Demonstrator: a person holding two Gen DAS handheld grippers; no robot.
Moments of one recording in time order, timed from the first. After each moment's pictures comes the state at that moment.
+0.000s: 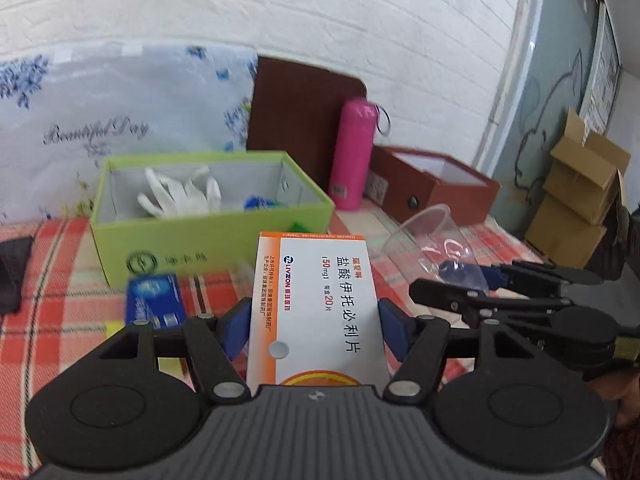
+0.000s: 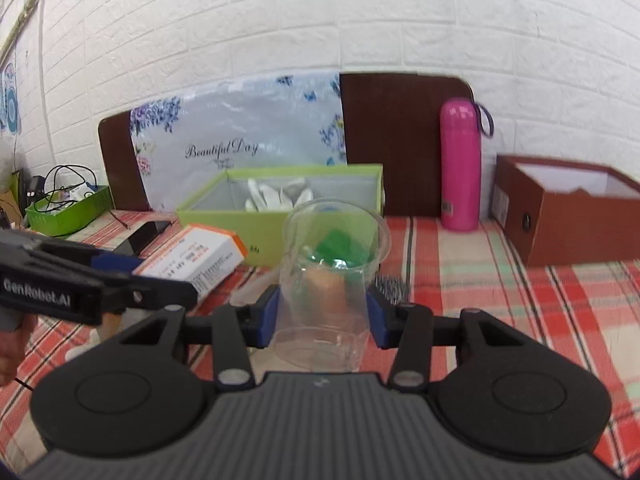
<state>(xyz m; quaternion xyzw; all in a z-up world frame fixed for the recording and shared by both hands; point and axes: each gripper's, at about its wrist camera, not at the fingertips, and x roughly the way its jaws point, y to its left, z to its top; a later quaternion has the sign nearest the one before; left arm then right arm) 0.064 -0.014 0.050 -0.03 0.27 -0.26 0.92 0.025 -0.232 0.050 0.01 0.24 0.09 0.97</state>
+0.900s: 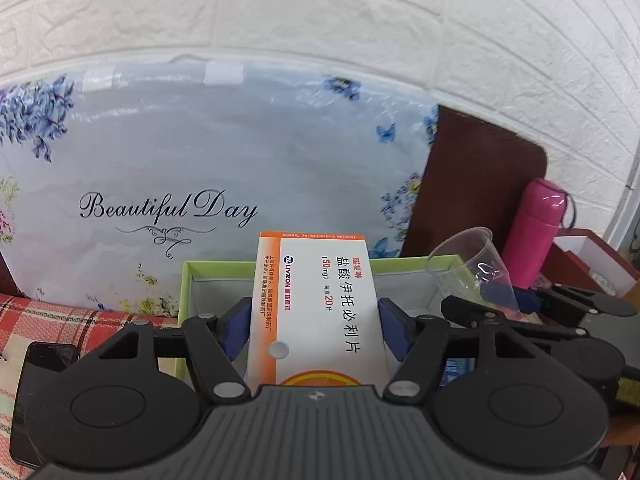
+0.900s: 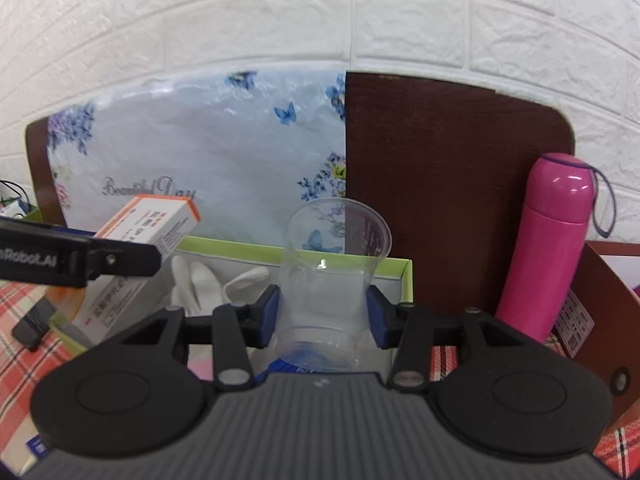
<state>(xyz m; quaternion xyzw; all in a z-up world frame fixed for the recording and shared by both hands) 0.271 0.017 0.063 -0.04 0.27 -0.13 0.95 0.274 -0.198 0.025 -0.02 0.26 0.06 0.96</state>
